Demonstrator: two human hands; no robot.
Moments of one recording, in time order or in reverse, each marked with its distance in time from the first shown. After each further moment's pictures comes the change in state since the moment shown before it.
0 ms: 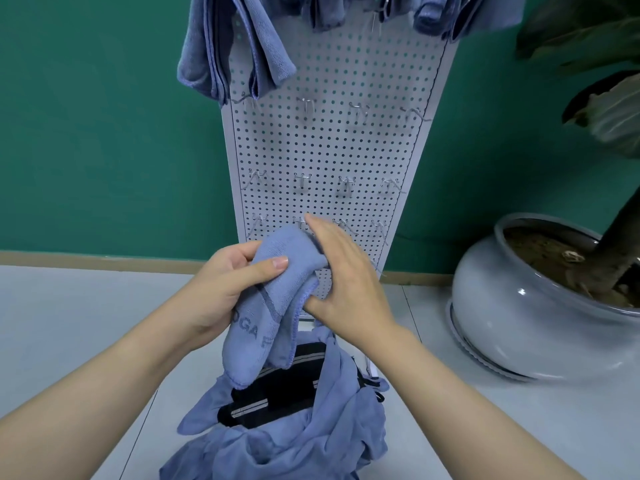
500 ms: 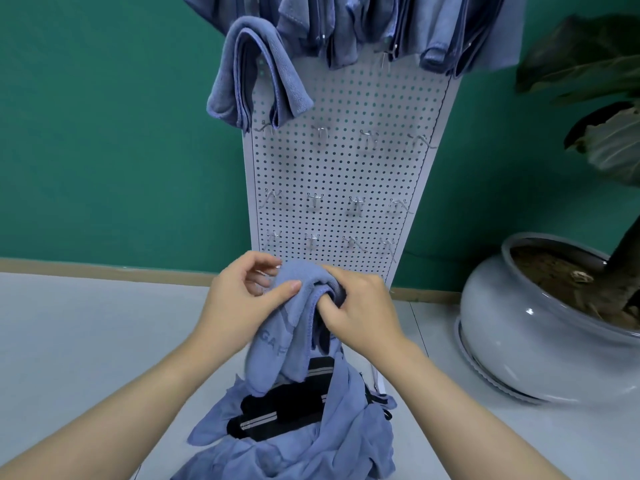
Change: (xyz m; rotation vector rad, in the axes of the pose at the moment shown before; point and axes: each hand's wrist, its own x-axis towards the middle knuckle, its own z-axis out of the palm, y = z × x) left_hand -0.010 -0.009 -0.003 0.613 0.433 0.237; right_hand 0.002 -0.014 -0.006 -0.061 0.003 0.146
